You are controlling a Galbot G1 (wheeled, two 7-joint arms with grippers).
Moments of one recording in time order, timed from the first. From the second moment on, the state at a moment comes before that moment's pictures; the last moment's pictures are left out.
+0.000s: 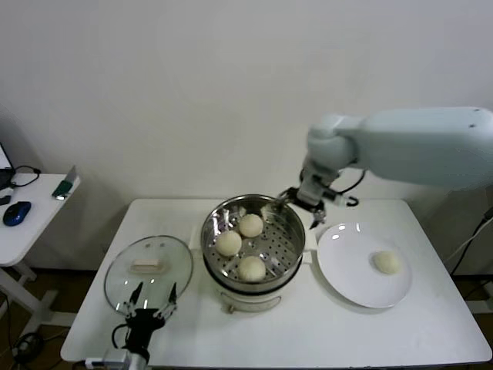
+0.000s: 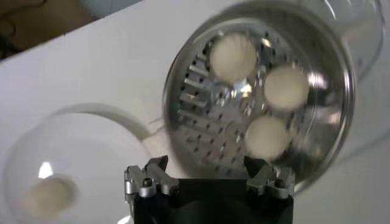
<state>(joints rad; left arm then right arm) 1.66 -1.47 -0.60 -1.93 -0.10 -0.02 0.03 1.05 0.93 -1.81 1.53 0.35 0.15 -0.99</state>
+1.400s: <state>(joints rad) 1.68 -1.48 -0.62 -1.92 -0.09 -0.03 0.03 0.25 0.64 -1.28 1.01 0.14 -0.07 -0.97</state>
